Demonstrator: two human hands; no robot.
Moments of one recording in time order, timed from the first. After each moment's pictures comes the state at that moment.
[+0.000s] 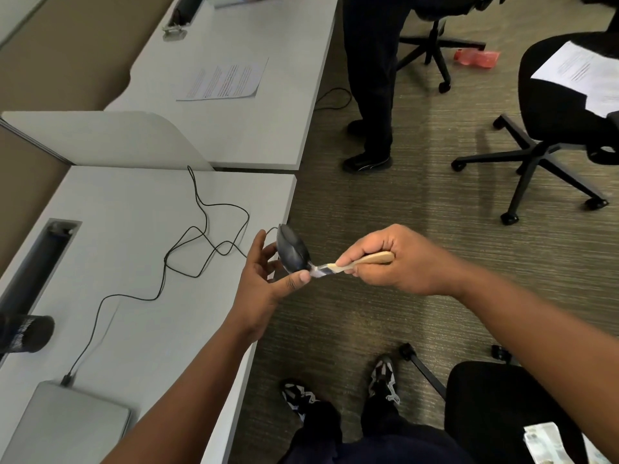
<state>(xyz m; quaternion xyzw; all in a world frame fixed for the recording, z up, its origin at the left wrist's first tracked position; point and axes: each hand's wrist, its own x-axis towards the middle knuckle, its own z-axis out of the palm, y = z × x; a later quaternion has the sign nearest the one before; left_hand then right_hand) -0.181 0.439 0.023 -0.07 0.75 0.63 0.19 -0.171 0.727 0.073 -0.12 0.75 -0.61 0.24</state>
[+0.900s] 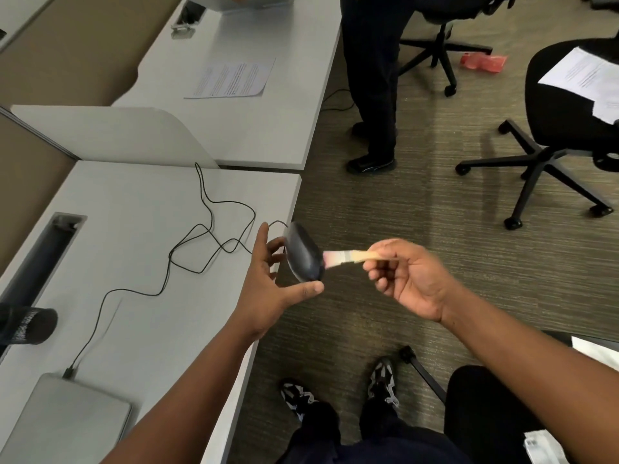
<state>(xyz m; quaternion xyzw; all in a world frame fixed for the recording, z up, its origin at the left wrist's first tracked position) -0.175 0.440 0.038 -0.01 0.82 0.54 0.19 -0.156 0.713 0.036 0.23 0.42 -0.85 0.22</state>
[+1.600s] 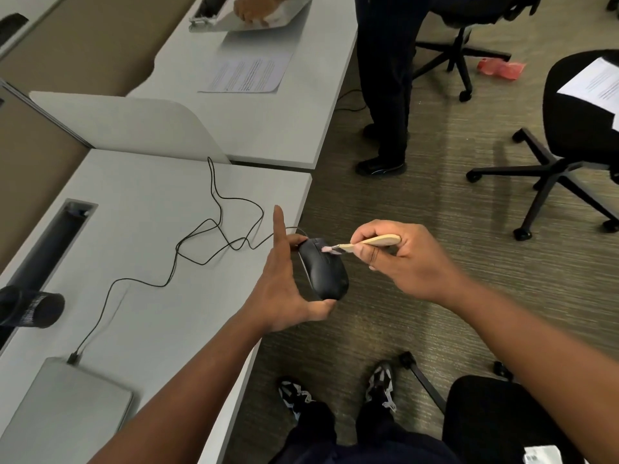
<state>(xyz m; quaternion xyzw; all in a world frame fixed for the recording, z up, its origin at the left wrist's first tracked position) -0.181 0.442 0.037 0.13 0.88 0.42 0.15 -0.175 0.707 0.069 -0.11 0.80 -0.59 0.07</state>
